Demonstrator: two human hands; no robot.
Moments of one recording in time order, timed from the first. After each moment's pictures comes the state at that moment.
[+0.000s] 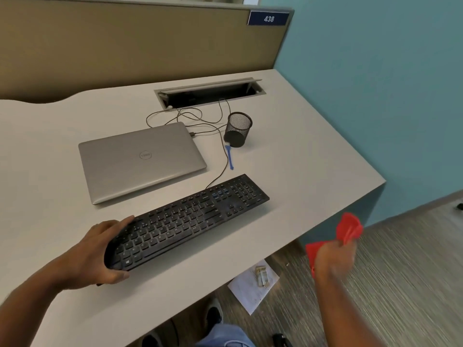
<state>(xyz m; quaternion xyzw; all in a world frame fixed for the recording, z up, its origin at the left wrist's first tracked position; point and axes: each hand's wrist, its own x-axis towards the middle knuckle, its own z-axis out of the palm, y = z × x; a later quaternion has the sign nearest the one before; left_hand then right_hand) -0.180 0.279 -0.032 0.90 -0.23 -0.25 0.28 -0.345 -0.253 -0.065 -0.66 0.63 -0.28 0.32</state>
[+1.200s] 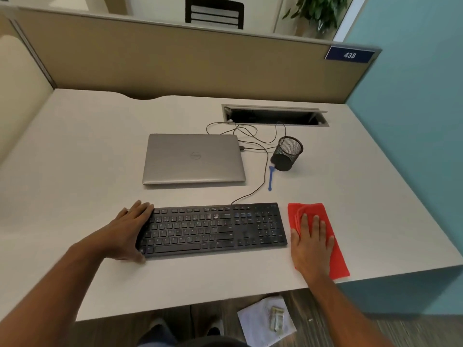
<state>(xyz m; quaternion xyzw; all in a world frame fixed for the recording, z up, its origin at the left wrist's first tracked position) -0.207 0.263 -0.047 0.95 -0.11 -0.24 0.13 -0.222 -0.239 -0.088 -0.99 0.13 0.02 0.00</state>
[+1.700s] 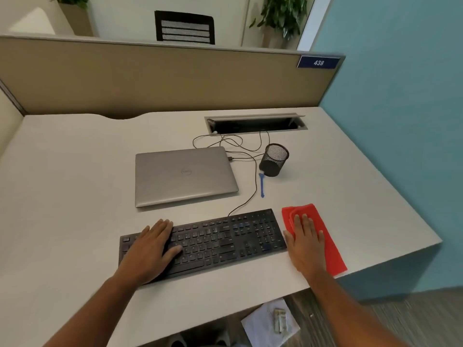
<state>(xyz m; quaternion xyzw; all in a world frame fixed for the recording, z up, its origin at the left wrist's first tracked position) -0.202 0.210 -0.052 0.97 -0.11 -0.13 0.18 -0.215 -0.225 -0.077 -0.99 0.12 0.04 0.00</state>
